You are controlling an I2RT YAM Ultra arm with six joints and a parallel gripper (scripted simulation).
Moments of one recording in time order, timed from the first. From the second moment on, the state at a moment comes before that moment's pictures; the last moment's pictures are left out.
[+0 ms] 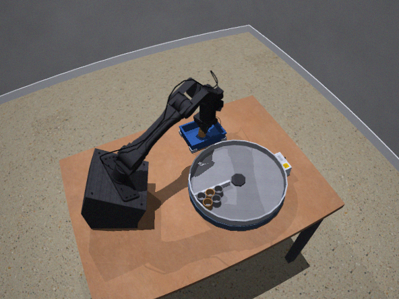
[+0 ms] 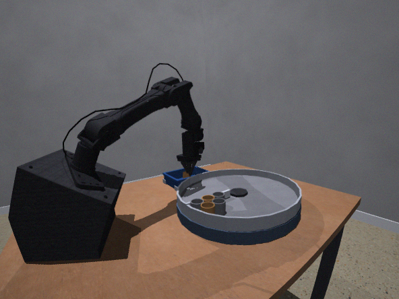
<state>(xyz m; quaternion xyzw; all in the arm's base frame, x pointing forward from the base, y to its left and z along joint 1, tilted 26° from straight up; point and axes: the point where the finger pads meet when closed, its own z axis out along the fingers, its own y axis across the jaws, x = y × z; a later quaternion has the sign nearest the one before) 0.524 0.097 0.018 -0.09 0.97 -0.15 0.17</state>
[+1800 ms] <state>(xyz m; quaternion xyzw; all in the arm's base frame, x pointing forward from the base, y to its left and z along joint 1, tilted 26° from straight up) 0.526 0.097 0.019 -0.09 0.97 -0.15 0.17</state>
